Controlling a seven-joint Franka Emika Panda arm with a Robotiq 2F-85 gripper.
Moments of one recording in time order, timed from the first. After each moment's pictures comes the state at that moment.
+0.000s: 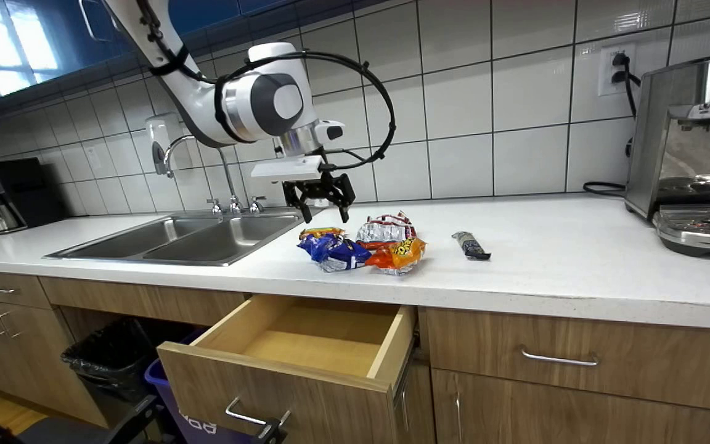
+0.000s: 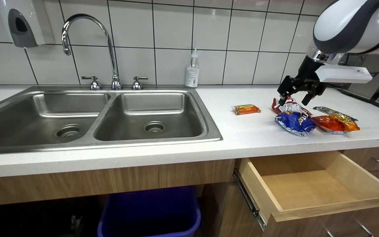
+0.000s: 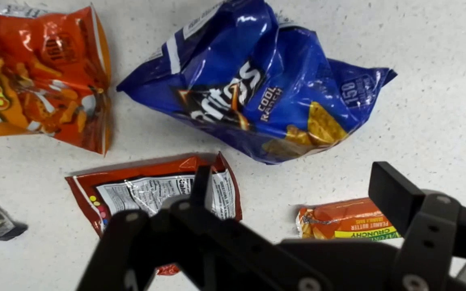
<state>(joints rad) -0.04 0.25 -0.03 -2.24 0.03 2.77 -0.09</state>
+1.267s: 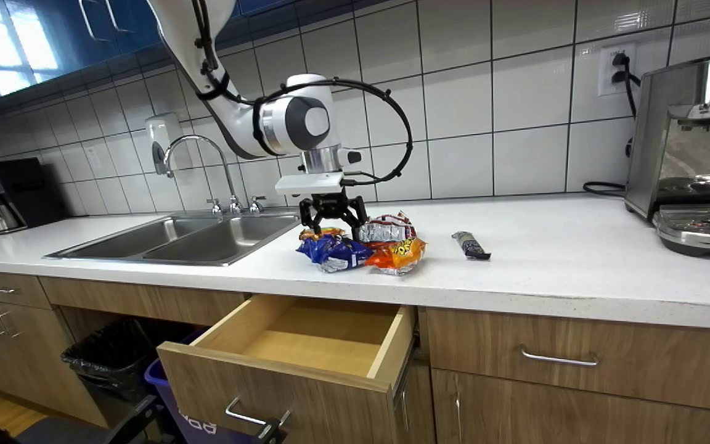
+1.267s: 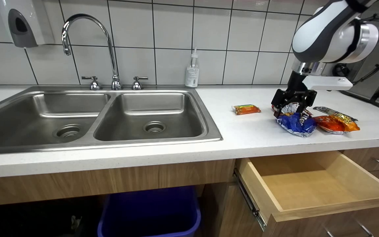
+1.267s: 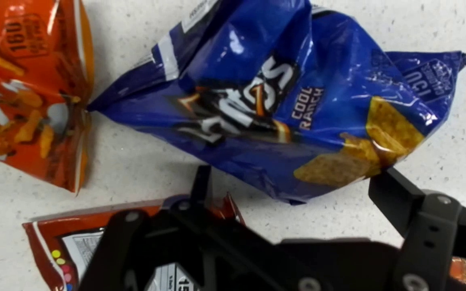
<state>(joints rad) -0.07 0.46 -0.02 -2.01 0.04 2.55 -0.14</state>
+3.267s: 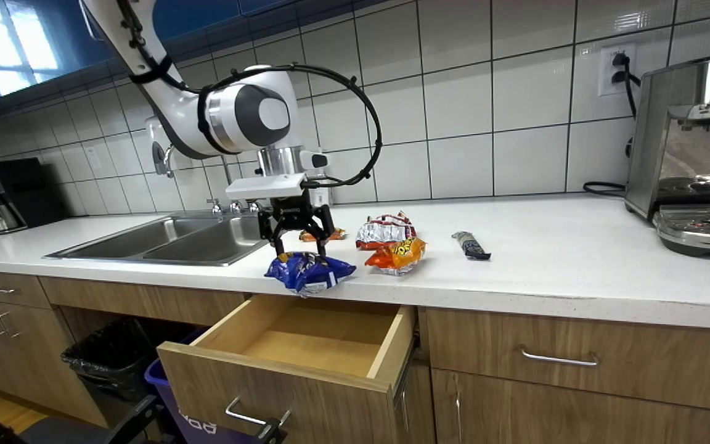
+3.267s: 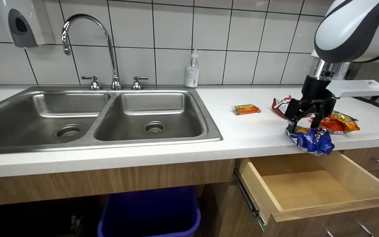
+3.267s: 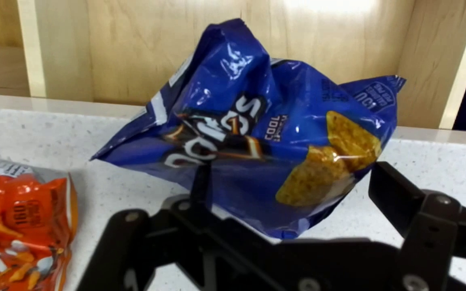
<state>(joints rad) -0.01 0.22 -0.02 -2.33 0.00 2.55 -0.13</state>
